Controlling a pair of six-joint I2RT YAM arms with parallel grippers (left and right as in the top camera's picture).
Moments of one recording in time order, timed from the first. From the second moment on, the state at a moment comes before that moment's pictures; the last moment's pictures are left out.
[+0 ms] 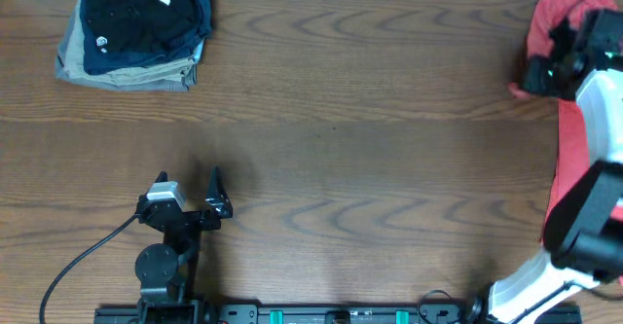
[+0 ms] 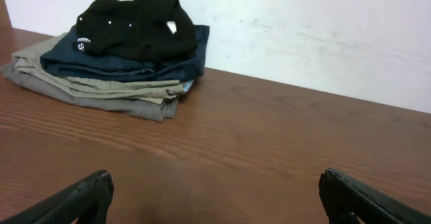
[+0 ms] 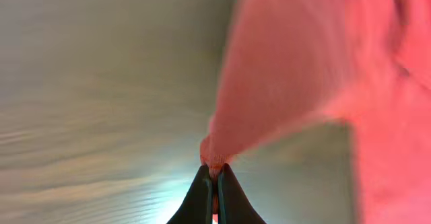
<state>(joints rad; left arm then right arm) 0.01 0.01 0.02 -0.11 0.03 -0.23 -0.29 1.87 1.54 -0.72 -0.17 -0.01</state>
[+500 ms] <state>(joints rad) 0.01 0.01 0.02 -0.11 0.03 -0.23 0.39 1.86 1.54 -0.75 -0.37 0.04</state>
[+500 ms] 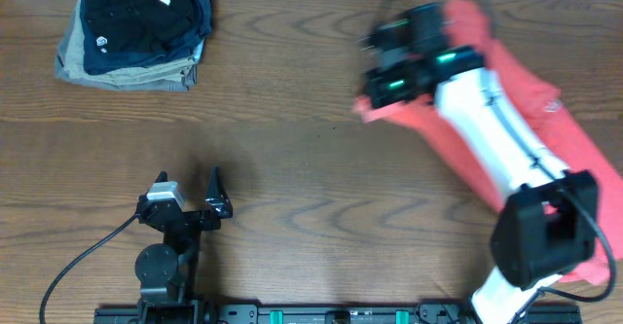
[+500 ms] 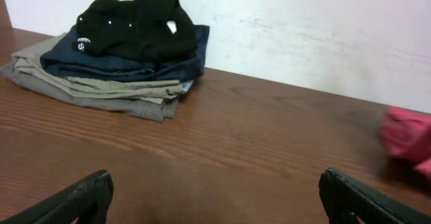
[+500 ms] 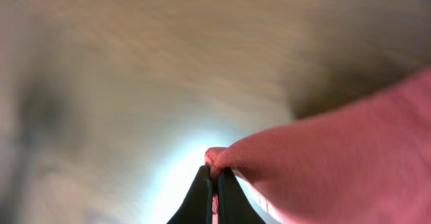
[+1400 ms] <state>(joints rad) 0.01 0.01 0.02 -0.11 0.03 -0.23 0.38 1.78 1.67 -1.15 -0.34 0.20</state>
